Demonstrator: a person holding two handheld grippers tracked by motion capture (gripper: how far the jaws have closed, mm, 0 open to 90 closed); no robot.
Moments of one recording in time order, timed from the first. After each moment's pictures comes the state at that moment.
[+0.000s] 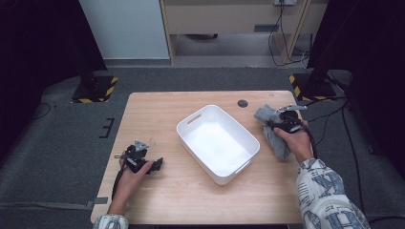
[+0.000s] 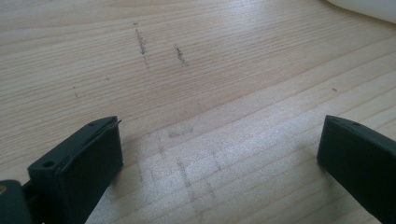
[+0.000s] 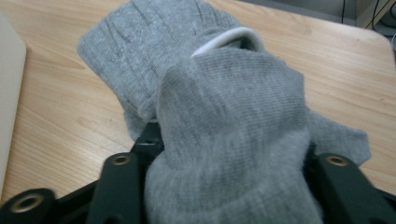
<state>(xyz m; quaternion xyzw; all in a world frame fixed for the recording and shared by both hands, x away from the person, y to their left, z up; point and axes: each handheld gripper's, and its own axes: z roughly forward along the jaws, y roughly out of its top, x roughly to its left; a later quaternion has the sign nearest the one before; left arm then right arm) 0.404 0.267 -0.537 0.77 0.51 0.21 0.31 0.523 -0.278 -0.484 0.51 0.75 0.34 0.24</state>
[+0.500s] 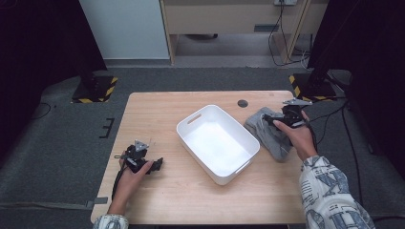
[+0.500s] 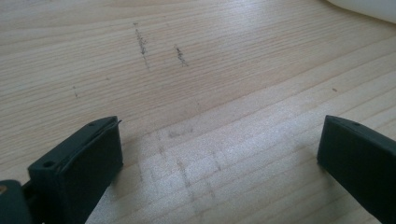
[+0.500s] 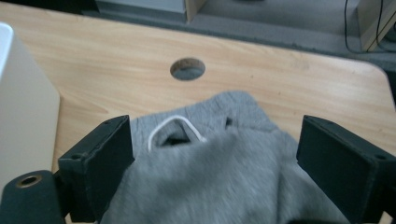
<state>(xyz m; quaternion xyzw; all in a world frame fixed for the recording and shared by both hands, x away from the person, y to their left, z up) 0.404 0.267 -0.537 0.77 0.51 0.21 0.31 0.524 -0.279 -0.458 0.51 0.72 0.40 0.24</state>
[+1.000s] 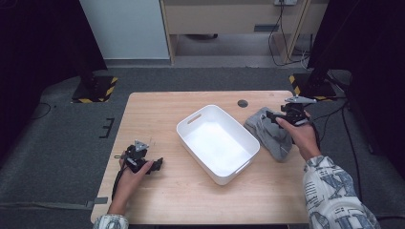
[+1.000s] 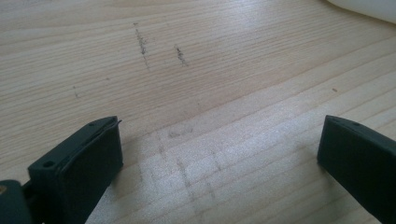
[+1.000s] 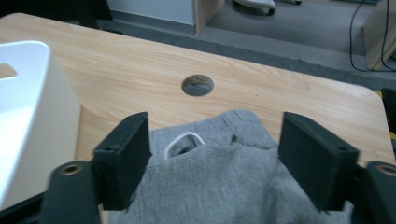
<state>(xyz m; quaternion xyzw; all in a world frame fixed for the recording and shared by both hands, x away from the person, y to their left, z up) 0.404 0.267 -0.537 0.77 0.51 0.21 0.31 0.516 -0.278 -0.437 0.48 0.73 0.42 0.25</state>
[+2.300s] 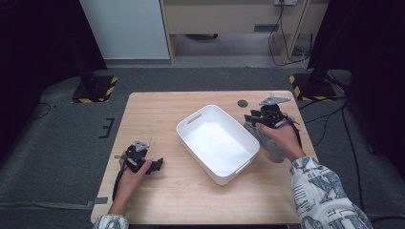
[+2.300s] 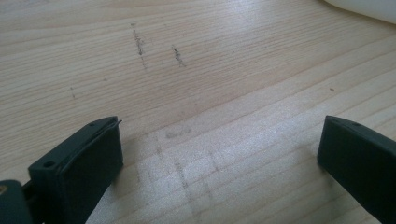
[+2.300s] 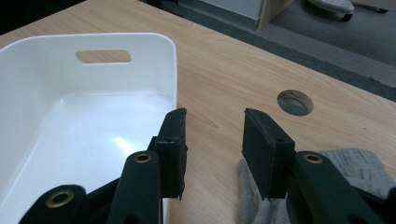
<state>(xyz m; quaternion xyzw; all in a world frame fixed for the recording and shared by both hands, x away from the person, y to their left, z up) 0.404 0.267 -0.537 0.77 0.51 0.21 0.31 0.502 -0.202 -0.425 0.38 0.80 0.43 0.18</state>
